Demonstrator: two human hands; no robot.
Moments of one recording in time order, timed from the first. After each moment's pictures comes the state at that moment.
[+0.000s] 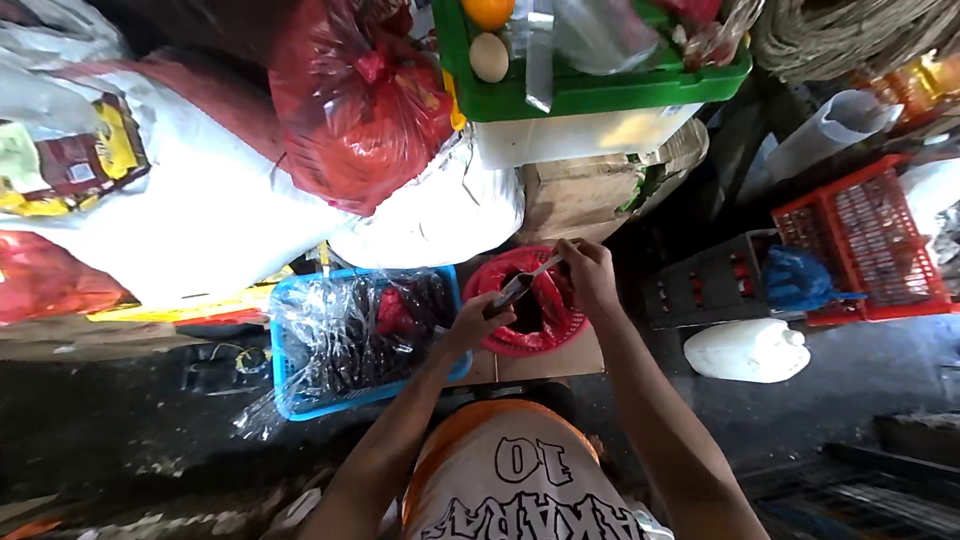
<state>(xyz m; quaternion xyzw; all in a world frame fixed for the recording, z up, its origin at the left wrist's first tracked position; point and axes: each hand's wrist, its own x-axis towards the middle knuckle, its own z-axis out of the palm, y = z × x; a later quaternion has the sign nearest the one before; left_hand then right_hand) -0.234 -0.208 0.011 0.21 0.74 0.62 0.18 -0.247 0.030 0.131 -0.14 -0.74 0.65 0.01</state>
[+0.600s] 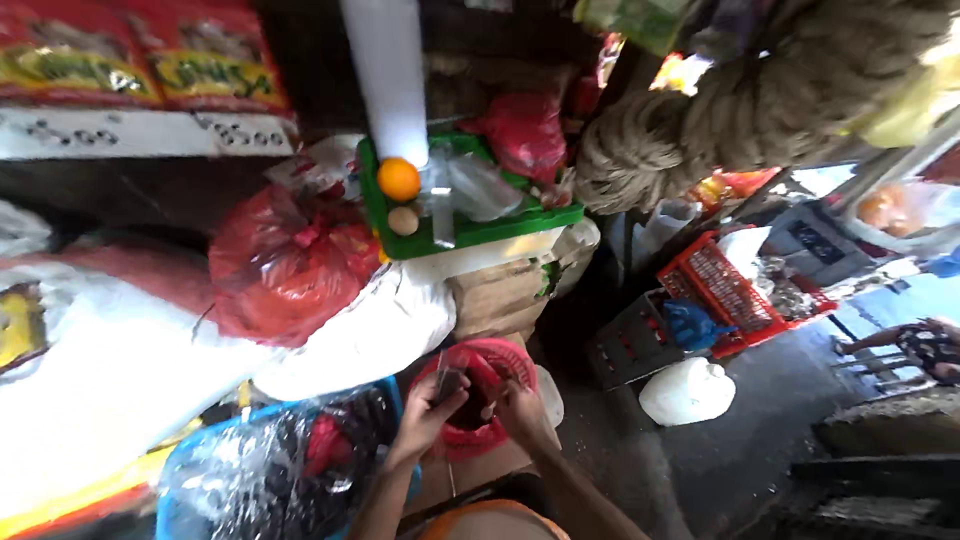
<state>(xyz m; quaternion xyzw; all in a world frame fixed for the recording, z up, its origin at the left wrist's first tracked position) -0.236 -0.169 0.100 0.28 0.57 0.77 0.07 -0.178 0.041 0.050 -0.19 -0.92 0.32 -0.10</state>
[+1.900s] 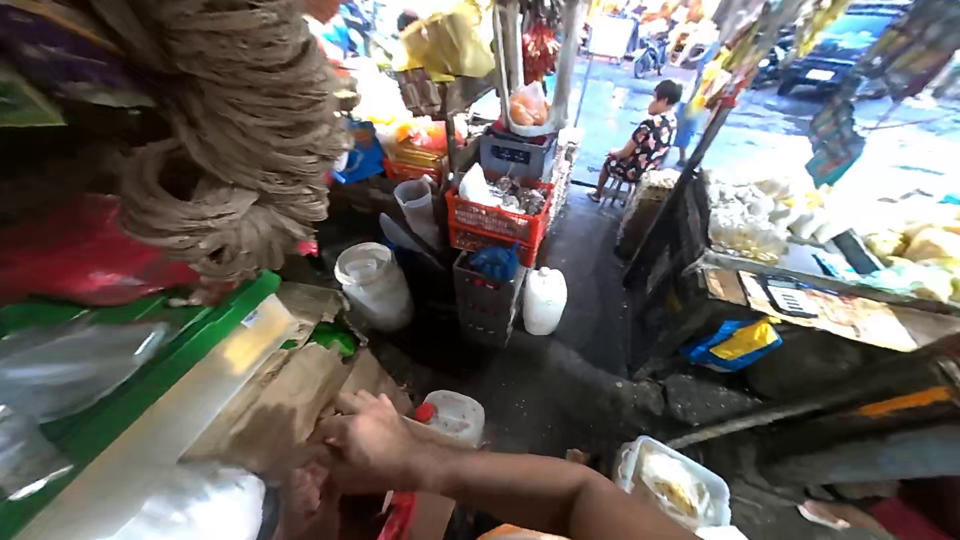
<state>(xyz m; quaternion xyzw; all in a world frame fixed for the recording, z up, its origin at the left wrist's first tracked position) -0.226 -0.083 0.136 0.40 0.67 0.61 0.11 -0.144 0.058 0.217 -0.10 -0.89 0.35 0.27</state>
